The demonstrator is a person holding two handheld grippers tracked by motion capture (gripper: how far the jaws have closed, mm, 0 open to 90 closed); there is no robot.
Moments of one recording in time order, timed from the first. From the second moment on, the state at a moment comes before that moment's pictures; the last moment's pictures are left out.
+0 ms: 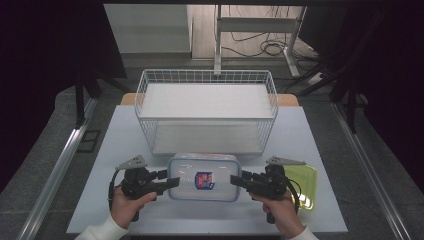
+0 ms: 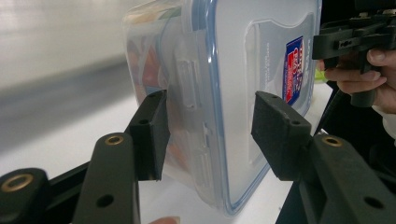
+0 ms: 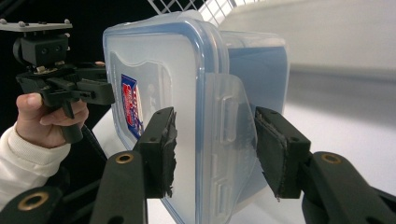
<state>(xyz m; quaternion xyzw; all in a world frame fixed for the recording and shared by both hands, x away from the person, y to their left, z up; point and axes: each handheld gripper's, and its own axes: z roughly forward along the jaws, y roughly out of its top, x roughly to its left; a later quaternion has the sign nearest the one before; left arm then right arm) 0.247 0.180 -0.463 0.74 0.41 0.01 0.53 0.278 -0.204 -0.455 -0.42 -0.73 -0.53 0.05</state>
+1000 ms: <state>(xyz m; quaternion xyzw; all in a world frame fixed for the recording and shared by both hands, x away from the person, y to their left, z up) 0.329 0.186 -0.314 0.75 0.39 0.07 0.53 0.363 -0.192 -0.304 -0.36 -0.74 -0.57 -0.02</state>
